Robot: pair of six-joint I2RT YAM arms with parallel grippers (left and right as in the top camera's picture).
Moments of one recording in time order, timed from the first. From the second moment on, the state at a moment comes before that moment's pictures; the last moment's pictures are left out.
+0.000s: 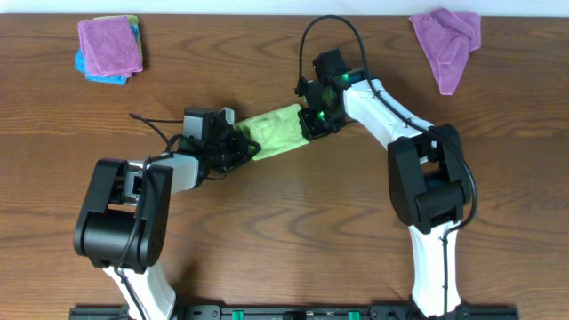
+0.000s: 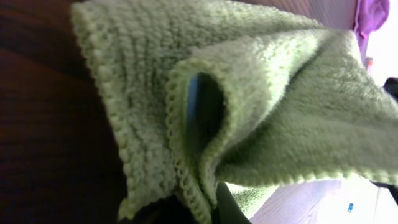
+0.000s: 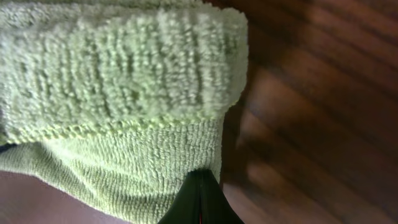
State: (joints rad) left arm -0.17 1.93 0.81 0.21 0.65 -0.70; right arm 0.37 2.27 1.72 -0.83 -0.35 -0.01
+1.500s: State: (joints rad) left arm 0.44 1.96 1.54 0.05 0.53 -0.80; right arm 0.22 2.02 1.72 -1.03 -0.32 -0.02
